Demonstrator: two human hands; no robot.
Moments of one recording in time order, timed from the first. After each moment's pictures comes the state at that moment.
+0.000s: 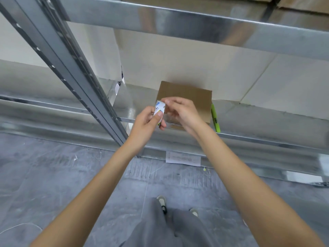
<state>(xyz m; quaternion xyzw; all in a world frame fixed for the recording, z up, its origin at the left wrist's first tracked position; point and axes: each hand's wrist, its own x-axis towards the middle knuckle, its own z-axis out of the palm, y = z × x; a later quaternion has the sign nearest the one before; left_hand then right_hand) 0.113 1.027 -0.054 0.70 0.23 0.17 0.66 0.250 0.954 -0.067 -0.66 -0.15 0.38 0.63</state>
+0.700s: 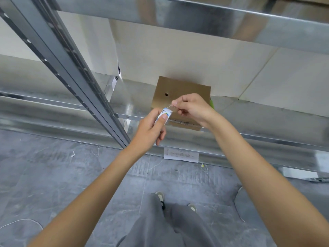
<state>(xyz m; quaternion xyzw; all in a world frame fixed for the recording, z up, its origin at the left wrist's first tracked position) 0.112 1.011 -0.072 0.74 0.22 0.12 0.63 0.277 0.928 -0.053 -0.72 -0.20 0.43 0.51</state>
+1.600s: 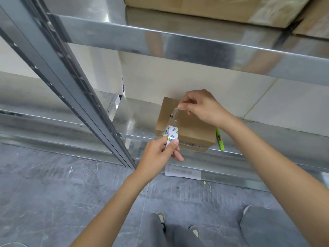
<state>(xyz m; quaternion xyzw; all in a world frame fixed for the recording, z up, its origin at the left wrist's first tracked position) 0.121 1.014 -0.073 0.72 0.23 0.09 0.65 0.311 0.960 -0.003 -0.81 -0.42 0.23 0.34</state>
